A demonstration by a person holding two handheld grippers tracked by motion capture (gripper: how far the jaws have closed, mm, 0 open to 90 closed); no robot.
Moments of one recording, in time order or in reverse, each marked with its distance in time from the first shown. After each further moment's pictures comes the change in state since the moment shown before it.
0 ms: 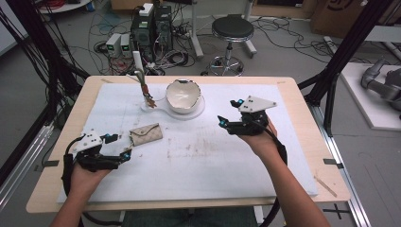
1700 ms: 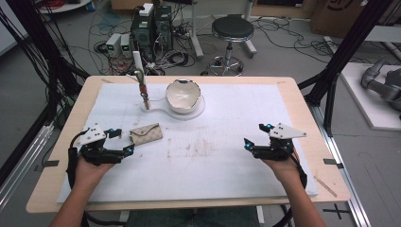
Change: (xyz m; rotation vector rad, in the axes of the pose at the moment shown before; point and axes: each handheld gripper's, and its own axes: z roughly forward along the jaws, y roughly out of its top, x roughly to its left) left arm 0.010 0.009 0.018 -0.012 -0.029 0.007; right arm -0.007 -0.096 -0.046 0.030 -0.071 0.159
